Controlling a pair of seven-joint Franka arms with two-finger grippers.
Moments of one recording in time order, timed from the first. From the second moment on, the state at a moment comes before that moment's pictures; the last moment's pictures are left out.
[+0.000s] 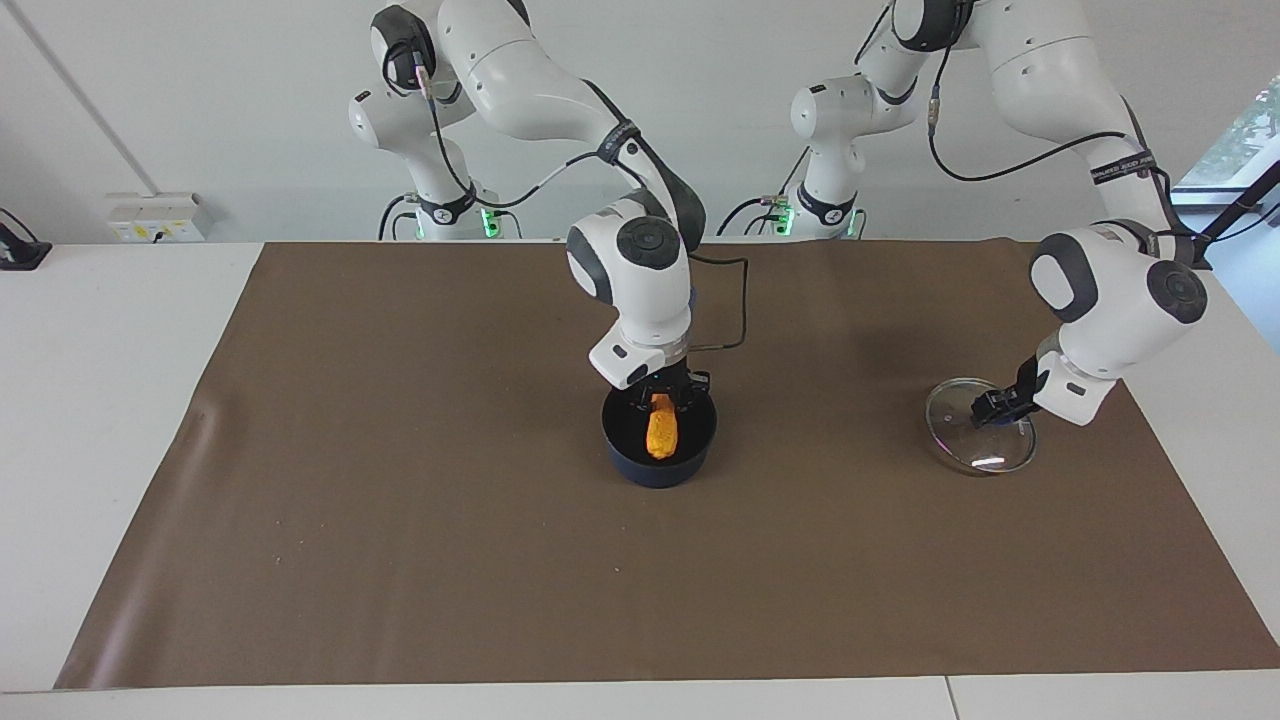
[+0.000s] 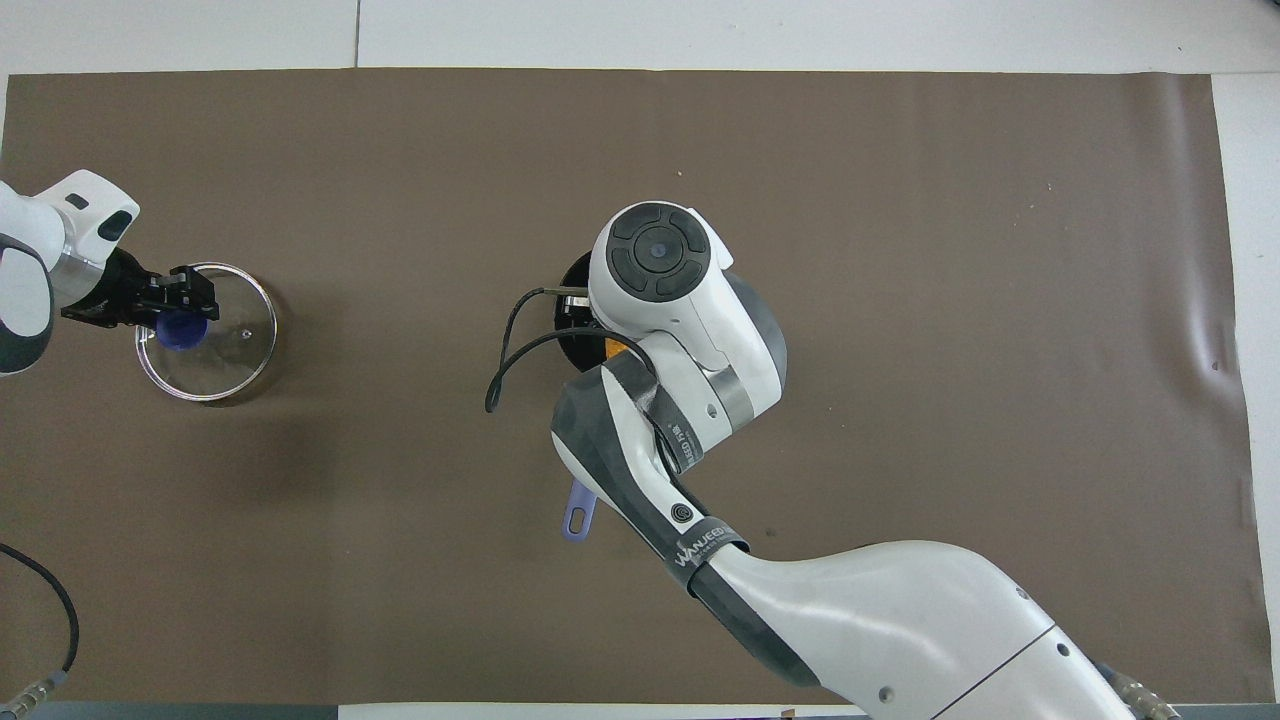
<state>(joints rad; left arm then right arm) 0.14 0.34 -0.02 -1.82 -0.02 2.06 0.03 0.63 0.54 -0.05 -1.51 0.07 2.14 0.69</state>
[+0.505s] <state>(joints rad) 0.14 0.36 -0.02 -1.82 -0.02 2.10 0.07 0.53 0.48 -0.07 -1.36 -0.02 1.91 0.64</state>
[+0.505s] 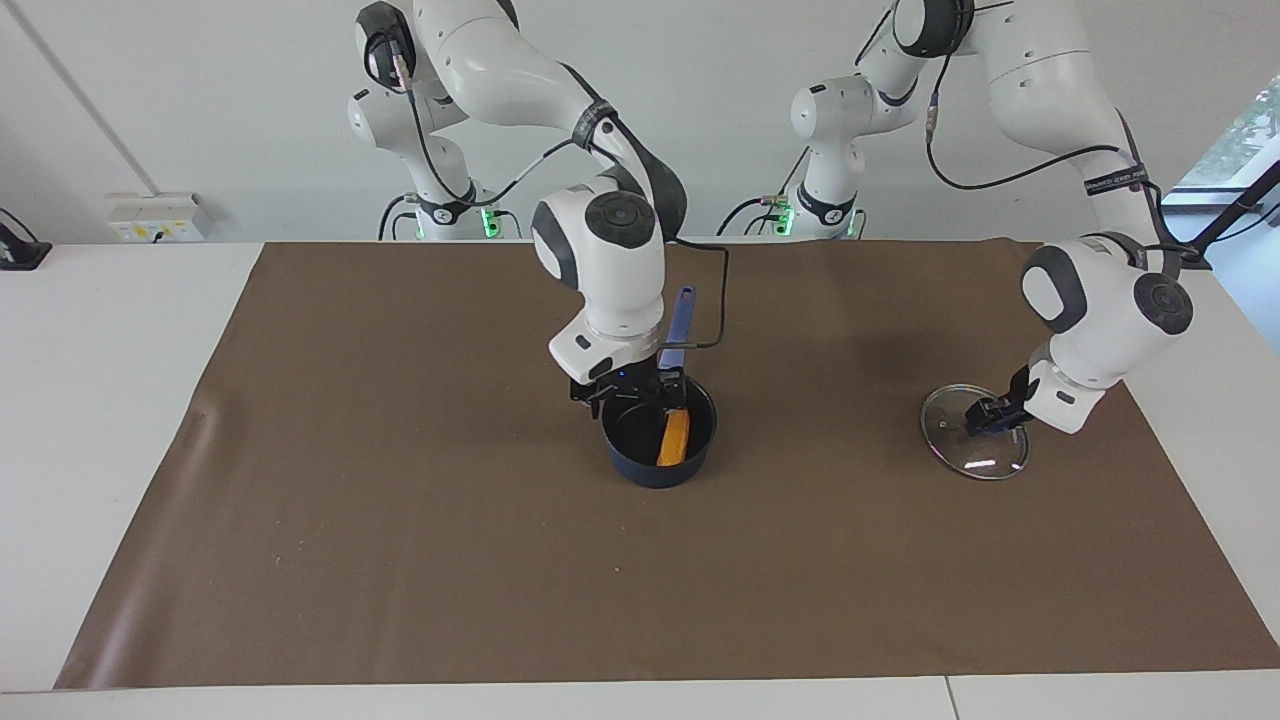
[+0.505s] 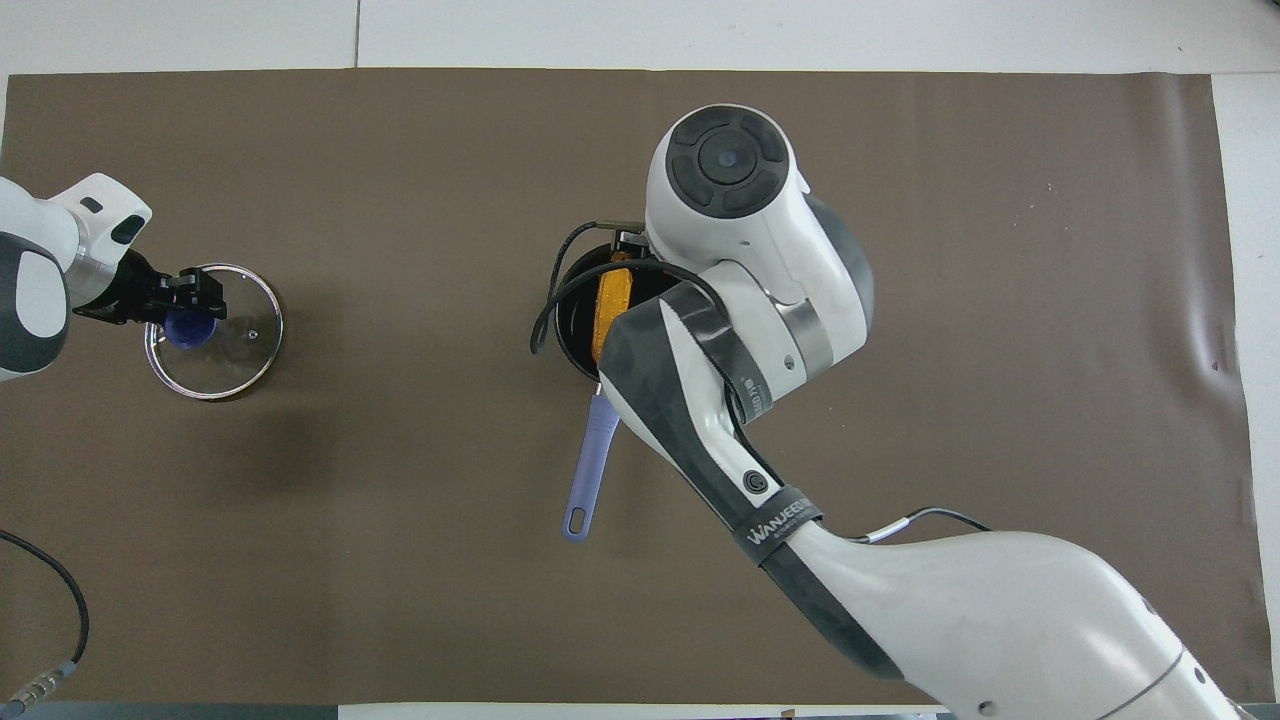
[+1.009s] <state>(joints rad) 0.14 0.36 -0.03 -1.82 -0.02 2.13 0.22 0.19 0.18 -0.07 -1.36 -0.02 1.49 0.19</state>
